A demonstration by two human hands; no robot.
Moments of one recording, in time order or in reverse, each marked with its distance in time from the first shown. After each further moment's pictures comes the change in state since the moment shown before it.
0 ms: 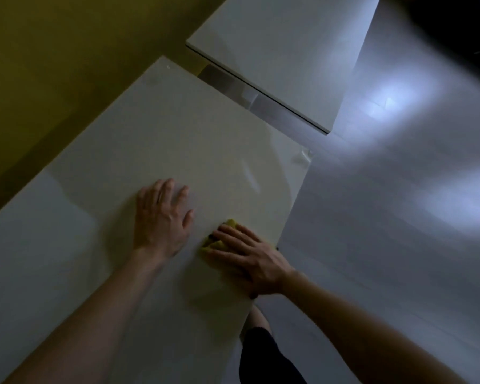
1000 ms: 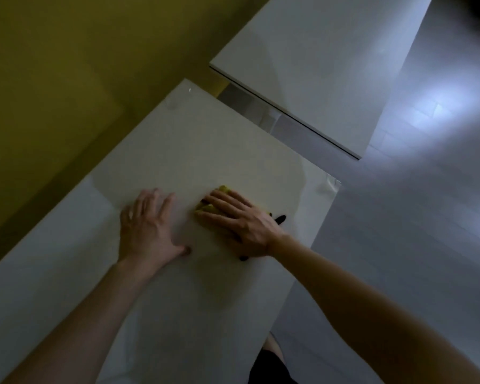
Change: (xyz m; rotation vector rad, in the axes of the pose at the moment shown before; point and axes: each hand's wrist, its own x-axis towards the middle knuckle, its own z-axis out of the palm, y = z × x) left_hand 0.037 -0.029 -0.042 0.062 -0.235 -0.212; right_hand 0.130 0.093 -0.032 -0.042 0.073 -0.123
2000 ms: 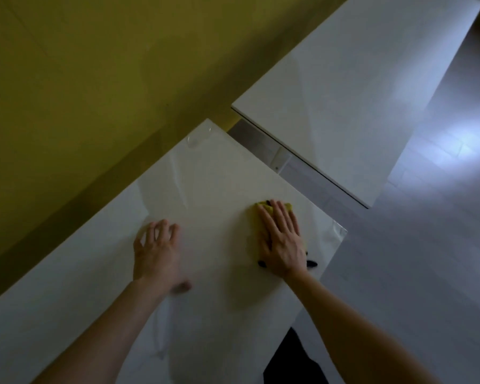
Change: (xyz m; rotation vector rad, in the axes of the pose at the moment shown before) left_hand 0.016 0.025 -0.030 0.097 -0.260 -0.182; right_hand -0.020 0.054 -0.015 -0.046 0.105 0.594
